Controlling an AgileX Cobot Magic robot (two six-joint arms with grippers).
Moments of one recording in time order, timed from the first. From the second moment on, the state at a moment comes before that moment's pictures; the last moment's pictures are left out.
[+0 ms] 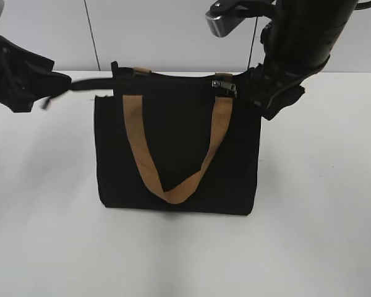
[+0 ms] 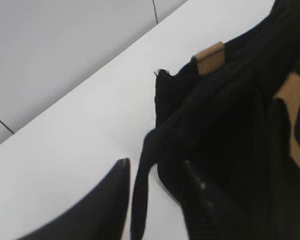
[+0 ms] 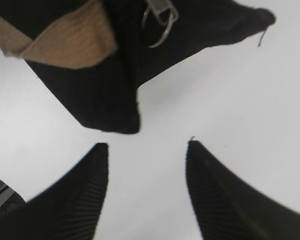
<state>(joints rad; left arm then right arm) -0.09 1.41 -0.79 1.65 -0.57 -1.13 0.57 1.71 -1.48 -0.10 1.19 -0.32</state>
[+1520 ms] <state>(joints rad) -0.85 1.19 -0.92 0.15 0.98 -0.18 0.57 0.65 -0.77 0.00 1.20 -0.16</state>
